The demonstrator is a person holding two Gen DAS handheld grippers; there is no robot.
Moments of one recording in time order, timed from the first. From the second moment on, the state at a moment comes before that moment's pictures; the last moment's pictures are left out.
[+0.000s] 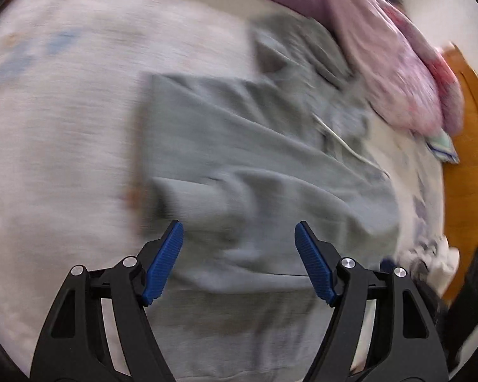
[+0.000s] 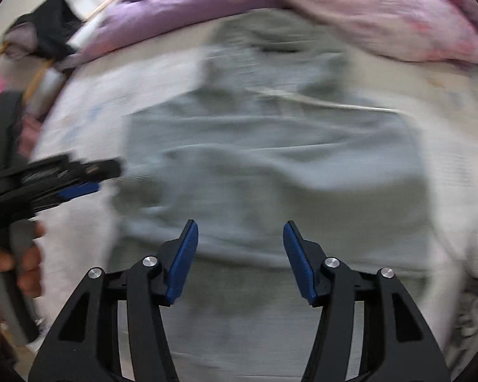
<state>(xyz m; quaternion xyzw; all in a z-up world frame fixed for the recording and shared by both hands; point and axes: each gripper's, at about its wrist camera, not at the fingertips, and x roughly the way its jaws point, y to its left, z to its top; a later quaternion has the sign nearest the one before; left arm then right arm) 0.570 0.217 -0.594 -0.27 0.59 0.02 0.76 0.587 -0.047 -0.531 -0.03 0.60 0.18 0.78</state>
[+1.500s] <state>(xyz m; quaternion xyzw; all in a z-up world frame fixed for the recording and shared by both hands) 0.861 0.285 -0.659 -0.24 0.60 0.07 0.76 0.925 -0.092 -0.620 0.15 0.65 0.14 0.73</state>
